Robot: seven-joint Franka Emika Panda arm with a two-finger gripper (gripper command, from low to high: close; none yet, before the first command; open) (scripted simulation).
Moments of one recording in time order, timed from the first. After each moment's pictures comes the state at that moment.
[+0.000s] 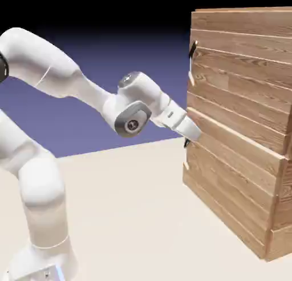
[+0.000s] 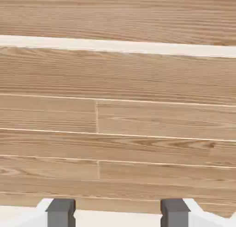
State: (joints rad) arm -0.03 -0.58 0.05 -2.77 0.12 3.04 0.66
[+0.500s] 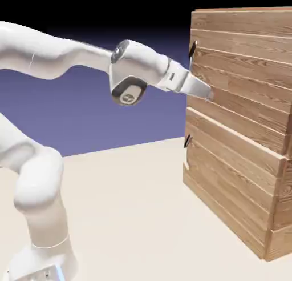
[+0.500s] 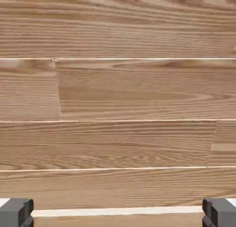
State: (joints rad) arm -0.28 -0.66 0.33 -2.57 0.77 3.09 0.21
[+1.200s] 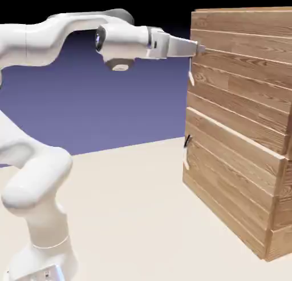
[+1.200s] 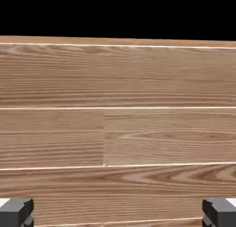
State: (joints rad) arm -0.62 -0.78 0.73 -2.28 1.68 3.15 -0.42
